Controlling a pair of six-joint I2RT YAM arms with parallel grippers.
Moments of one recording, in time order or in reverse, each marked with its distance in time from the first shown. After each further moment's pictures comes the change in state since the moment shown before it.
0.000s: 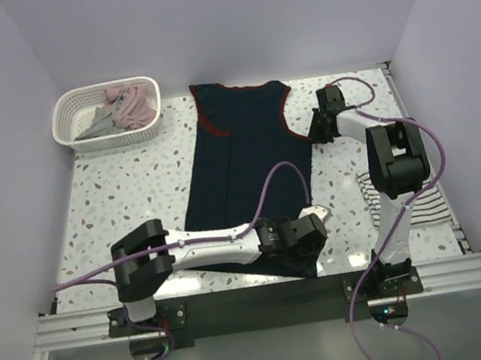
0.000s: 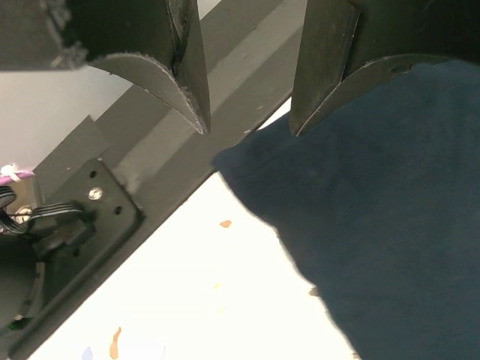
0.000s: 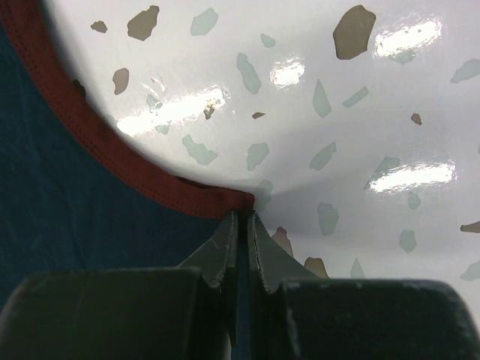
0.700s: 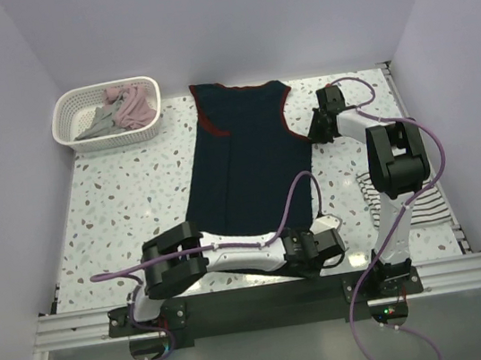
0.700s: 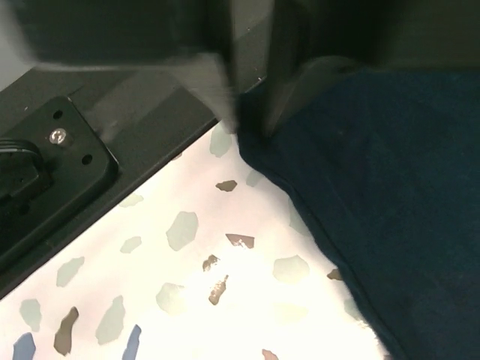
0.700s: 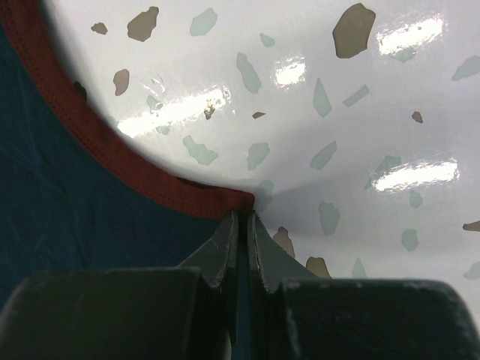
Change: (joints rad) left arm -0.073 0.201 0.133 -0.028 -0.116 -0.056; right arm 0.000 0.000 0.000 0.000 -0.002 0.014
